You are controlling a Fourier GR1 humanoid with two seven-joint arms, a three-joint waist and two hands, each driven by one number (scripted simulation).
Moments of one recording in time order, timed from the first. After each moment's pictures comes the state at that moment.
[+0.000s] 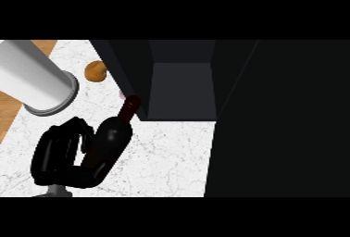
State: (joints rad) left arm 0.01 0.03 0.10 -1.66 0.18 -0.25 -0.26; right arm -0.08 -0.07 0.08 -2.49 -0.08 0.09 0.65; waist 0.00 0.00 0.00
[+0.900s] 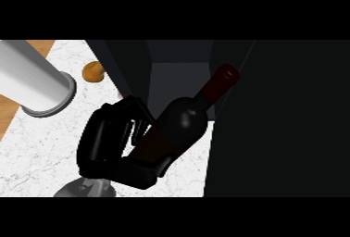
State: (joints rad) left arm -0.20 0.00 -0.32 -1.85 0.17 0.22 0.07; right arm -0.07 -0.06 0.05 -2.48 -0.09 0.12 0.64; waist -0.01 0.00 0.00
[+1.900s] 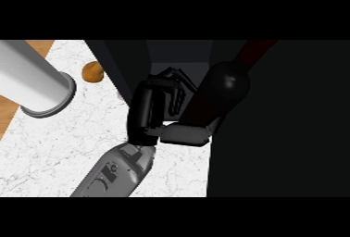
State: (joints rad) left arm -0.54 0.00 -0.45 -1.58 0.14 0.58 0.05; right arm -0.05 -0.05 0.04 -2.48 -0.11 0.15 0.63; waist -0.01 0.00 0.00
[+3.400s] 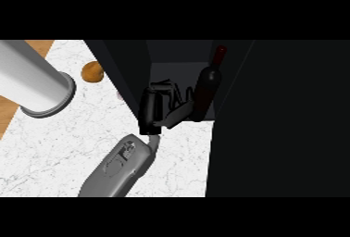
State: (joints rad) left arm -0.56 0.00 -0.45 -1.16 0.31 0.63 -0.37; right arm -0.06 -0.06 0.04 -2.48 -0.10 0.15 0.63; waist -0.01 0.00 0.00
